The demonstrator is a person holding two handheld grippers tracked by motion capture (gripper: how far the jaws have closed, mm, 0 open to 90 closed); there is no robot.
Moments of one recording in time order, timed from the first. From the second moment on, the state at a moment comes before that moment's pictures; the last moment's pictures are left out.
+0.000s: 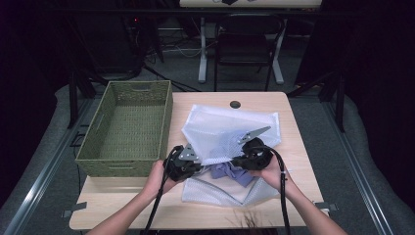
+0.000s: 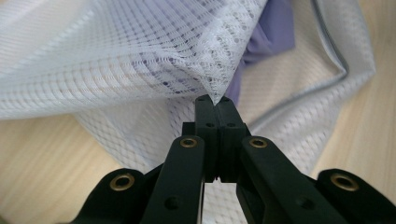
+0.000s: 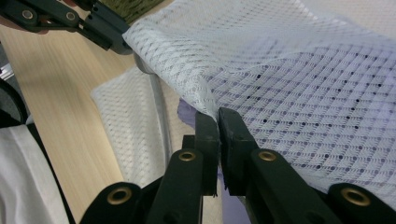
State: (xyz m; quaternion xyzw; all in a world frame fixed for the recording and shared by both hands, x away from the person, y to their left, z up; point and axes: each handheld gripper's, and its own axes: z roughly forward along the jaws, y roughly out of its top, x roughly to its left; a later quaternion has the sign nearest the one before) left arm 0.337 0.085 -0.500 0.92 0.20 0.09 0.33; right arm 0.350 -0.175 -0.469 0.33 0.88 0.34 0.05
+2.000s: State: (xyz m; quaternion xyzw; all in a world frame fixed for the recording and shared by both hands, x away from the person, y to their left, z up) left arm 0.332 0.056 -0.542 0.97 0.12 0.07 0.22; right arm 0.349 -0.165 -0.543 0.29 0.94 0.15 -0.02
